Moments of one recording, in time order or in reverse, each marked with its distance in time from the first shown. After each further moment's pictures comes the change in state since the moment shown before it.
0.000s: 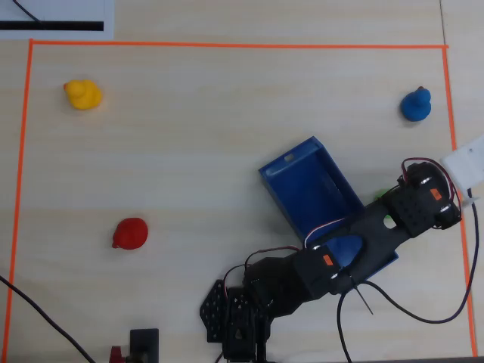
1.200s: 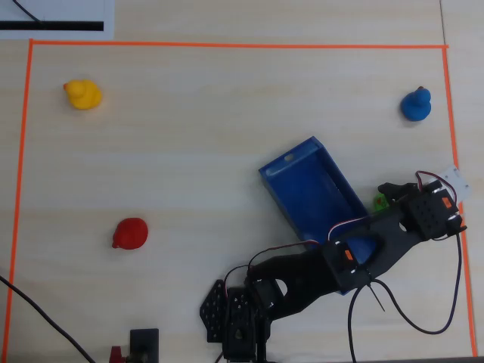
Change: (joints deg) arm 4.4 -14.9 -5.4 7.1 -5.8
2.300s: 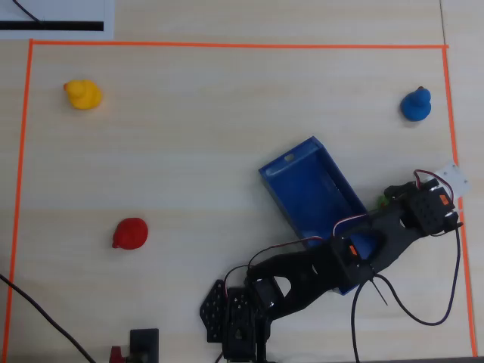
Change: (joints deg) arm -0.5 -7.5 -3.7 -5.4 -1.1
